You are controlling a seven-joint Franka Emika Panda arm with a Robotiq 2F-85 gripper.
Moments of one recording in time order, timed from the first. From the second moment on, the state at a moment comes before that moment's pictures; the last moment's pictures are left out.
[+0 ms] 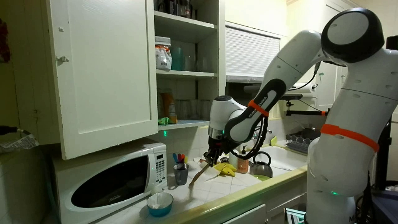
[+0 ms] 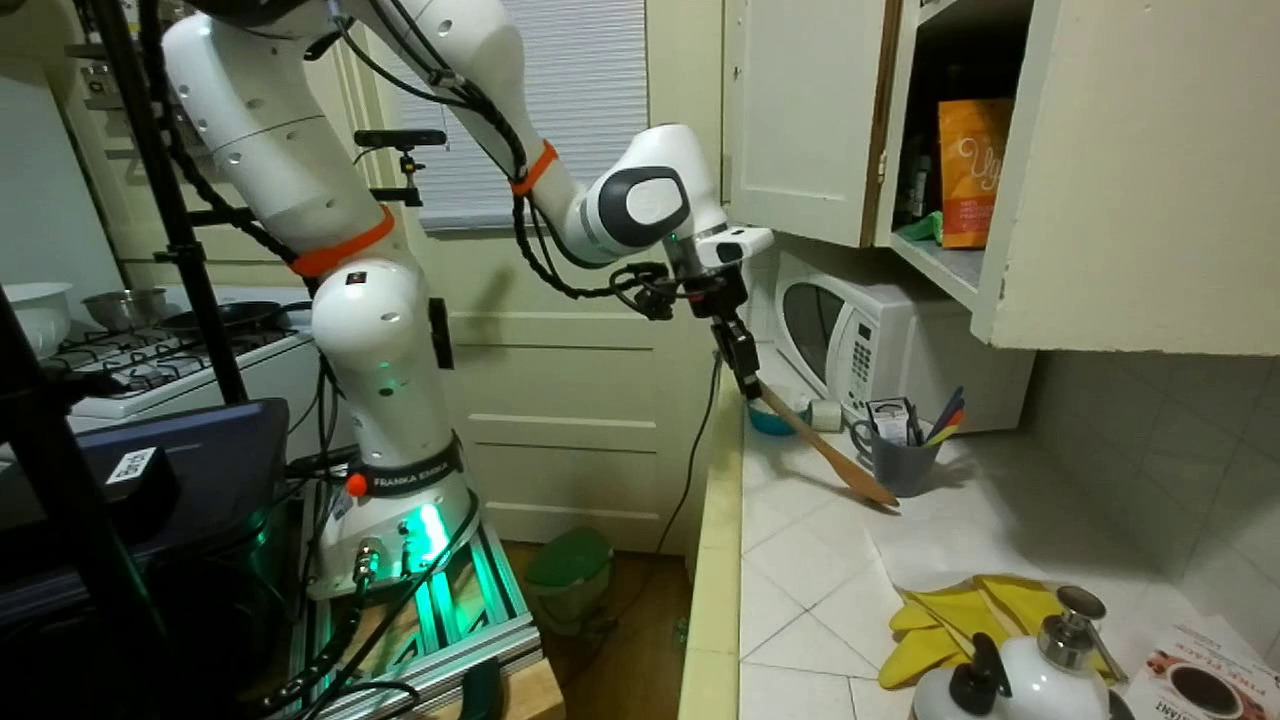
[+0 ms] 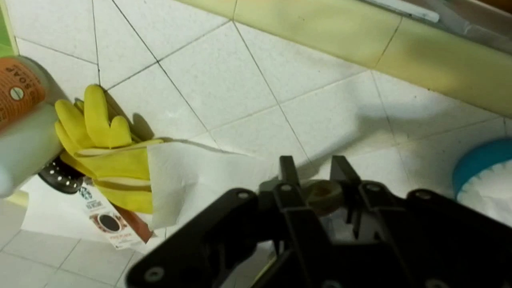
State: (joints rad) arm -0.16 -0.34 -0.25 -2.74 -0.60 2.68 0.46
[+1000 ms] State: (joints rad) arm -0.02 -0.34 -0.43 -2.76 -0.49 2.67 0.32
